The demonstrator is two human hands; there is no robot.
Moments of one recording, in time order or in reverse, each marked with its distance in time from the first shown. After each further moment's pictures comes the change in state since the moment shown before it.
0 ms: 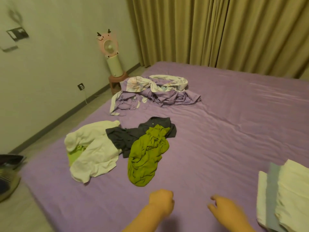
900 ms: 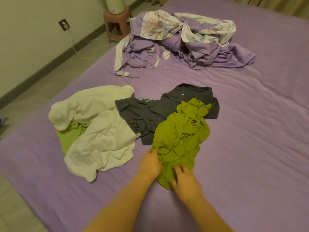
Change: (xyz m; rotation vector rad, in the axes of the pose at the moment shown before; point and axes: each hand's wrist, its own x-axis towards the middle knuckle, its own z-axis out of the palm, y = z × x) left_hand 0.195 -0.254 -0.001 -0.526 0.142 -0.163; right_hand 0.194 -0.273 0.131 -0.066 -0.102 -0.145
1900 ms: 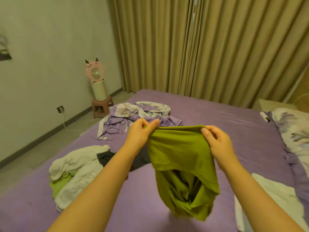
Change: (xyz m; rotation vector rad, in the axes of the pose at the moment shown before) left_hand -0.322 0.277 -0.174 -0.633 0.474 0.660; right_hand -0.347 0.117 -0.309 0.967 0.983 -0.417
